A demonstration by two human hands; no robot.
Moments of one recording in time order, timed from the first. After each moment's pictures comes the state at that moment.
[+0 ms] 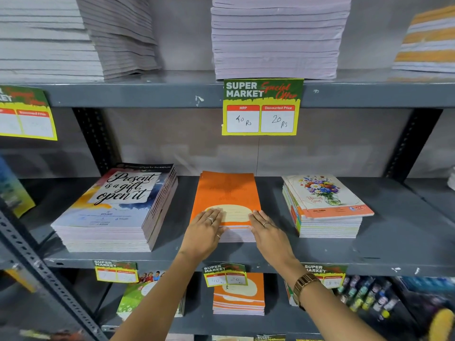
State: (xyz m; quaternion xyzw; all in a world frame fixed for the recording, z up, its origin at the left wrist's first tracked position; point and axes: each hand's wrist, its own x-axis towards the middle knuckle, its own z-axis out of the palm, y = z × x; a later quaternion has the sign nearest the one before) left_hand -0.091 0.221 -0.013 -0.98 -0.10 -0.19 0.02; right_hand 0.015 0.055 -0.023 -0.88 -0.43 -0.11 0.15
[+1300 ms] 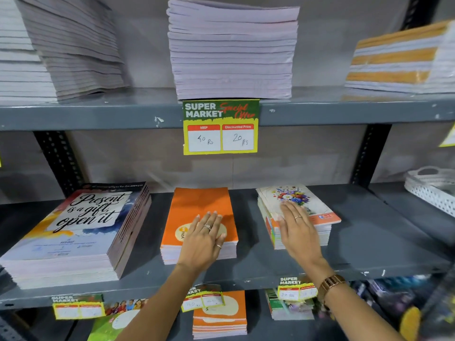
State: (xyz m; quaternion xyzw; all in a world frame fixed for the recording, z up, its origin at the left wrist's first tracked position) left_hand -0.058 0.172 0.017 -0.97 -0.09 -0.20 0.03; right_hand 0.060 -0.033 0.028 -0.89 -0.30 -0.31 0.16
